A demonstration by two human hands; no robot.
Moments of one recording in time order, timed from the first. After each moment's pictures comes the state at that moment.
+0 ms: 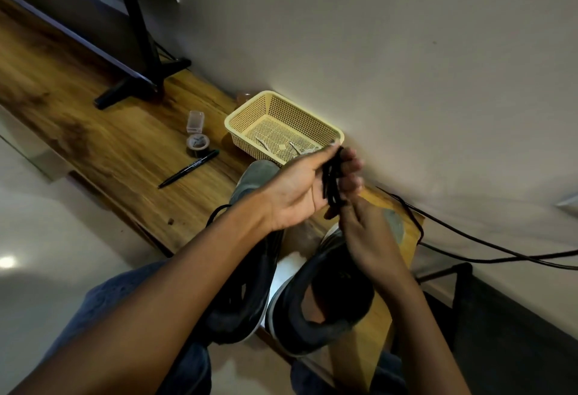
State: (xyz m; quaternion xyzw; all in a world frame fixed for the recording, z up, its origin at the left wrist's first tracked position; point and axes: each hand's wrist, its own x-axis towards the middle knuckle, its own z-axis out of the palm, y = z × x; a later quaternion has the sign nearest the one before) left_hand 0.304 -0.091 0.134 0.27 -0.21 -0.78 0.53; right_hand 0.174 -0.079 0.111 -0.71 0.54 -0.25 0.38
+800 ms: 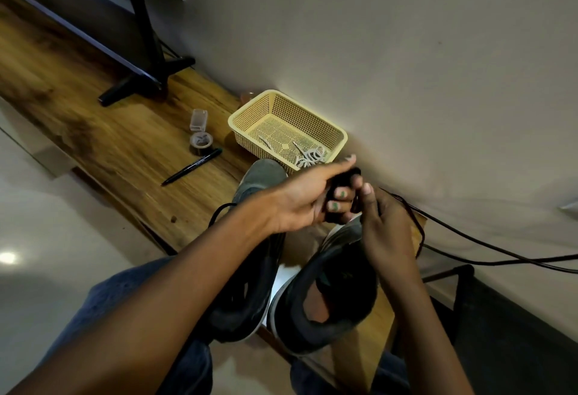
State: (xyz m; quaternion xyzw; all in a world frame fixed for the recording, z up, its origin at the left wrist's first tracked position) left_hand 0.303 -0.087 0.134 0.36 -0.31 -0.78 0.41; right_hand 0.168 -0.083 0.110 -0.66 0.60 -0.32 0.33
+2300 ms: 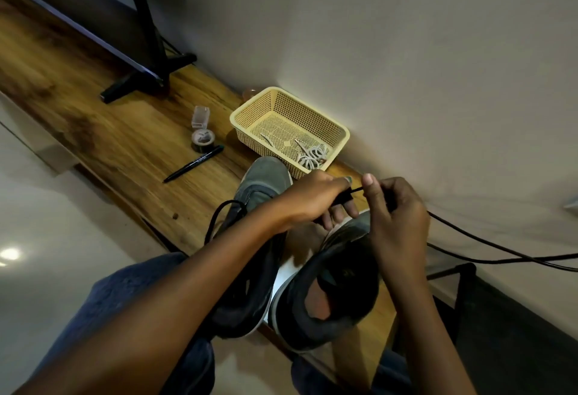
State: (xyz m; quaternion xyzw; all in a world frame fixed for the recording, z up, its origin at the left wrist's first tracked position) left_hand 0.302 -0.085 0.117 0.56 -0.49 -0.58 0.34; right_hand 0.168 -0.080 0.115 -0.65 0.58 -0.41 0.26
